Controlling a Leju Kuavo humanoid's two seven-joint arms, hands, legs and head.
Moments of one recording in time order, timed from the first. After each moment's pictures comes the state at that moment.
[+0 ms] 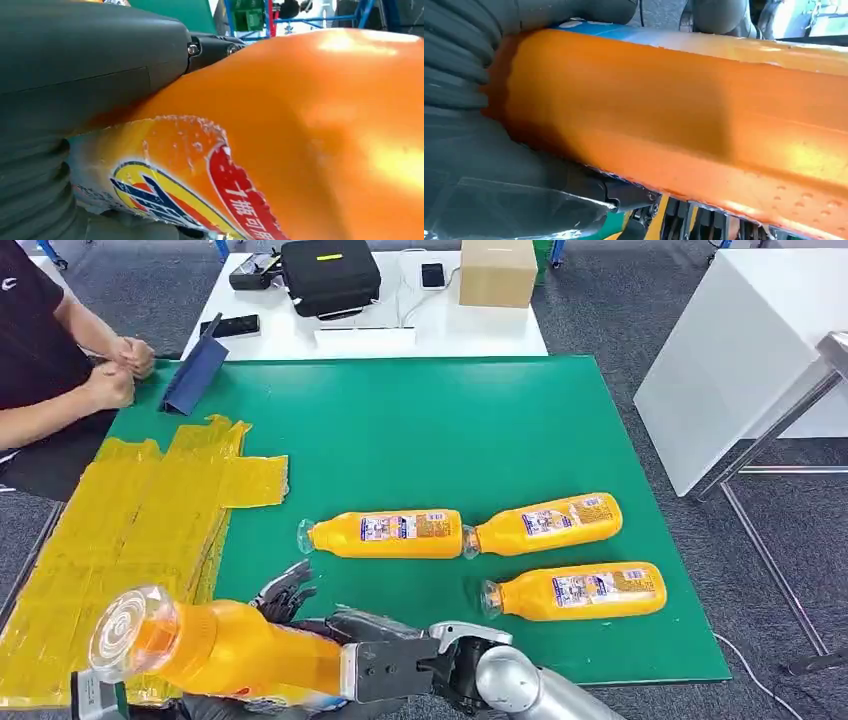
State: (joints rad) left arm 0.24 0.11 -0.35 -1.90 0.30 -0.37 -0.24; right arm -0.31 -0.11 0.97 -1.67 -0.13 0.37 0.04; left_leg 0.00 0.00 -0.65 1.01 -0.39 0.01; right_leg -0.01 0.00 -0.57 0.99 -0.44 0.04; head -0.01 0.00
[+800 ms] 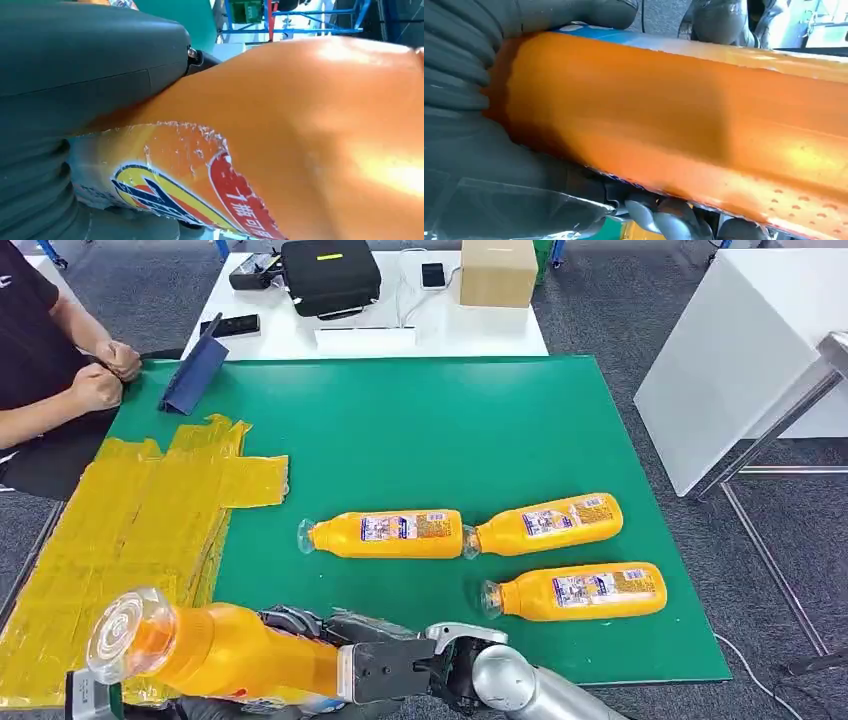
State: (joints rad) left arm 0.24 0.13 -0.35 -1.88 0.36 -0.40 -0.25; right arm -0.32 -0.11 0.98 -1.65 -0.14 0.36 0.03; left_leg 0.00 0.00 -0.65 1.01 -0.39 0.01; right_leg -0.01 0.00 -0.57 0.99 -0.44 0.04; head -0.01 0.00
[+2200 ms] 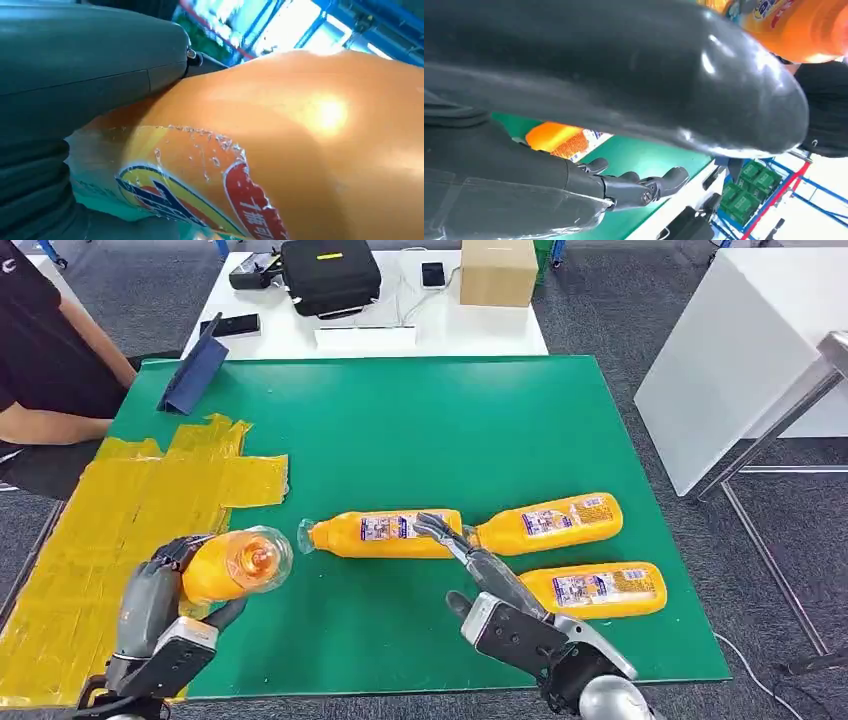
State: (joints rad) left arm 0.19 0.02 -0.06 -1.86 -0.68 0.25 -0.20; right arm -0.02 -0.24 0.55 -2.00 0.13 0.14 0.10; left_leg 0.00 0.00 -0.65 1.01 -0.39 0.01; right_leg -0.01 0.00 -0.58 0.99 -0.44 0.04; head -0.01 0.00
